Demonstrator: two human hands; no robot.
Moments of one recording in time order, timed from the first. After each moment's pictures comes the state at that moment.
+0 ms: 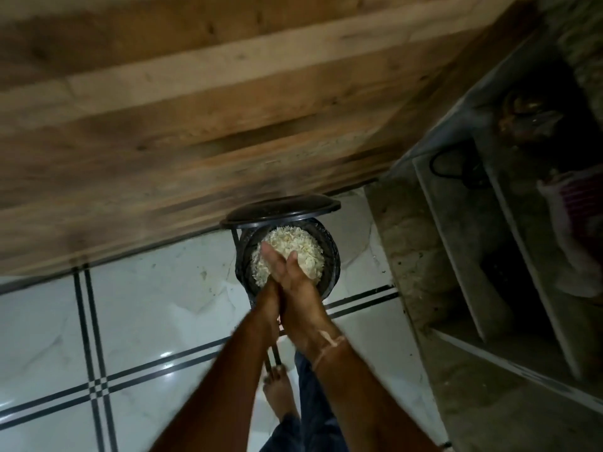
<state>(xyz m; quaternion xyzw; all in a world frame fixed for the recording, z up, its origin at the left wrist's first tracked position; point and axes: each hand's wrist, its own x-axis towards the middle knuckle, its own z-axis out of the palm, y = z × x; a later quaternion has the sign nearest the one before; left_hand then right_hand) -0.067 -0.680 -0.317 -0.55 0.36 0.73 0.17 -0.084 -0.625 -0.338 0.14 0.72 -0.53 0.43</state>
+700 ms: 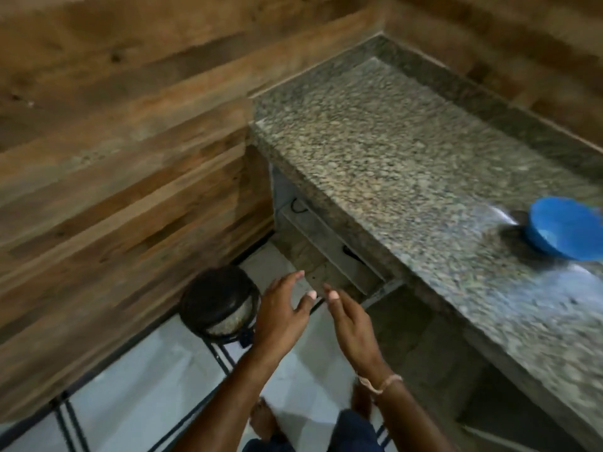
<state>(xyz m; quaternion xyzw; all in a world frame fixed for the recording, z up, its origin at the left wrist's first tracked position) 0.036 -0.461 0.014 -0.07 0.86 0.48 0.15 0.070 -0.316 0.015 0.14 0.78 -0.59 0.13</state>
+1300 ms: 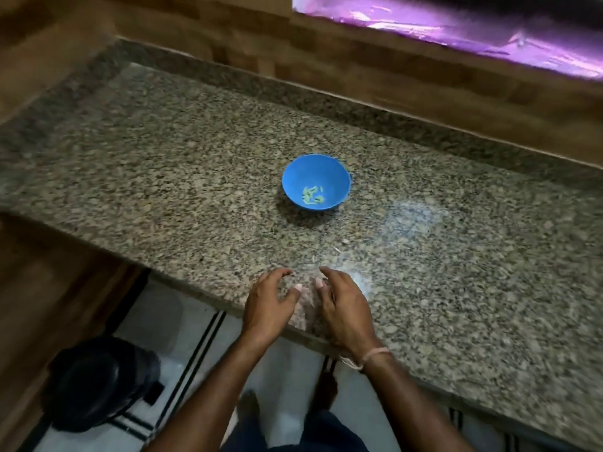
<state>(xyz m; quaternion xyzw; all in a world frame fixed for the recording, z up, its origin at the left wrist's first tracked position) 0.061 -0.071 0.009 0.14 0.88 0.39 0.23 0.146 0.072 0.003 0.27 0.89 -0.38 -0.02</state>
